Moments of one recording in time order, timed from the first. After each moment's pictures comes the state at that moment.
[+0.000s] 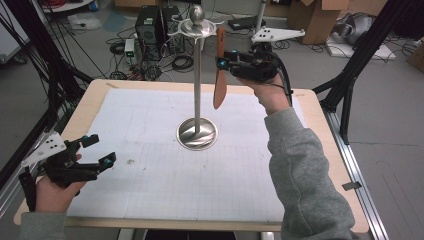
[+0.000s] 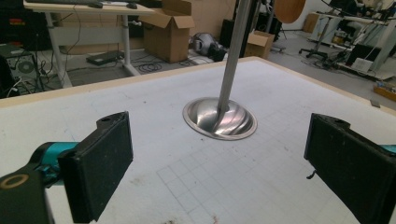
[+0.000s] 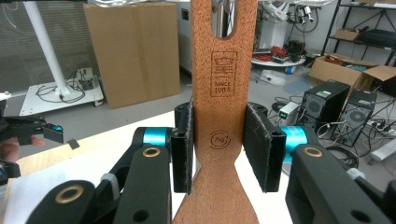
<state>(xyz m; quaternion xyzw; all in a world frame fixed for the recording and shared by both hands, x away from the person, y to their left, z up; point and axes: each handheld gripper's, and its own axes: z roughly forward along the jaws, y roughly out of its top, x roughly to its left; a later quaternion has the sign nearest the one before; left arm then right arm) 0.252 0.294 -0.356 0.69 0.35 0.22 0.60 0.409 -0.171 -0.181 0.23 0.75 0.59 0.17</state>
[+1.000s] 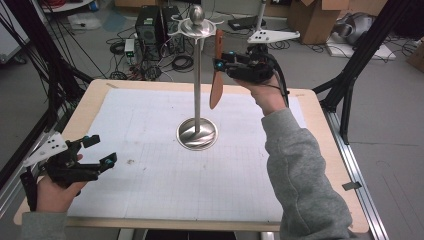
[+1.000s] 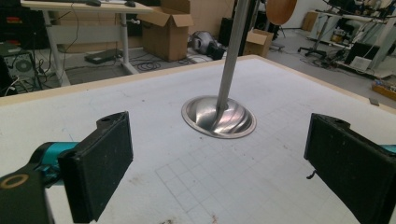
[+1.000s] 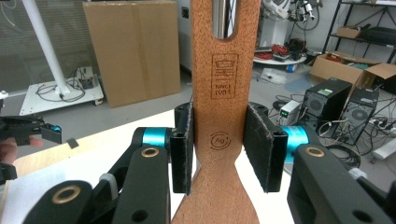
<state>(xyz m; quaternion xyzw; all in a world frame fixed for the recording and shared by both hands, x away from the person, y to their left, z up) 0.252 0.293 -0.357 0.69 0.35 0.22 0.60 0.412 -0.166 -0.187 0.23 0.75 0.59 0.17</state>
